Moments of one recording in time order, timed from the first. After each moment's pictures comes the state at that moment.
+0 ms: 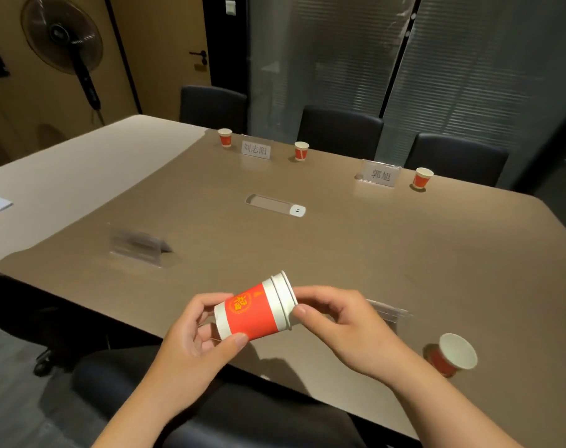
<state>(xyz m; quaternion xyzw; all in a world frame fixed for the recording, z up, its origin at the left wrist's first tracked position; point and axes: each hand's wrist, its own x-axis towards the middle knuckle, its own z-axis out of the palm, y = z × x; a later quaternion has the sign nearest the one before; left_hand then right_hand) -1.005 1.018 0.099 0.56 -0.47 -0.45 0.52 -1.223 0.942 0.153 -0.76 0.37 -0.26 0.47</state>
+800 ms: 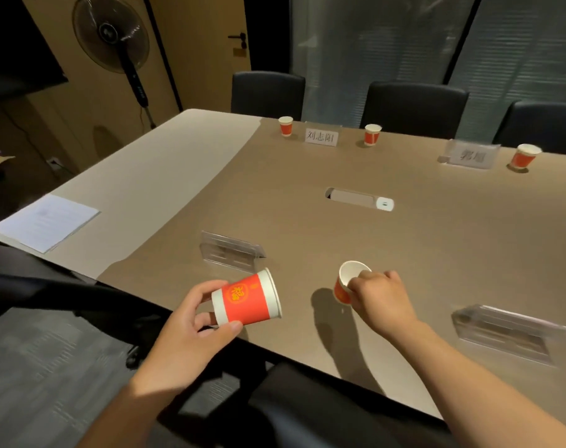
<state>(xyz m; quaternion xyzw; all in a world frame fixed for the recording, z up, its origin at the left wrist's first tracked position) -0.744 1.005 0.100 0.64 -0.43 -0.42 0.47 -1.014 0.838 0.032 -0.86 0.51 -0.04 -0.01</state>
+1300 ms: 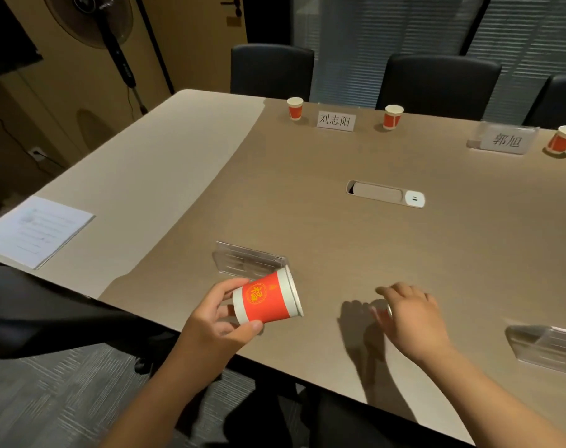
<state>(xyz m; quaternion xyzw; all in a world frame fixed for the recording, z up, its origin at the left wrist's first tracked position) -0.661 0.922 0.083 0.66 -0.44 -0.46 0.41 -0.963 0.802 -0.014 -0.80 0.59 -0.04 0.04</state>
